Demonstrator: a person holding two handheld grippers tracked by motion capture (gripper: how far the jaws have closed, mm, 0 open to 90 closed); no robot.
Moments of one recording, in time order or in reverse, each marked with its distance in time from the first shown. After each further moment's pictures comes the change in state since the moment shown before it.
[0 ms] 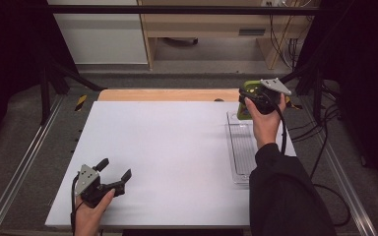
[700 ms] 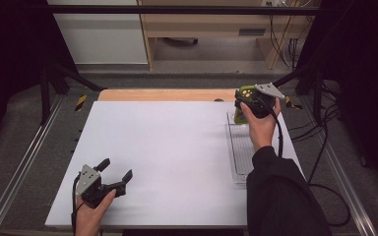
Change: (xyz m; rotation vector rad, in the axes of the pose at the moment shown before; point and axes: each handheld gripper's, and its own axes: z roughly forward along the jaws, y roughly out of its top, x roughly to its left) left arm -0.002 0.000 0.000 -0.002 -0.007 0.003; right arm 0.008 -0.017 0.006 0.025 0.016 -0.012
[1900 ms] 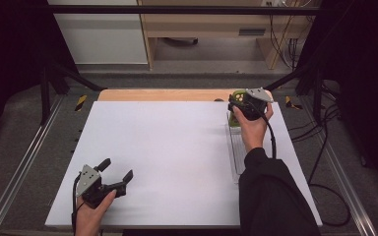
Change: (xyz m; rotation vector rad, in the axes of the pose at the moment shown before) left arm -0.001 0.001 0.000 -0.005 -0.013 0.003; right arm 0.014 -0.024 0.022 0.025 -0.031 -0.008
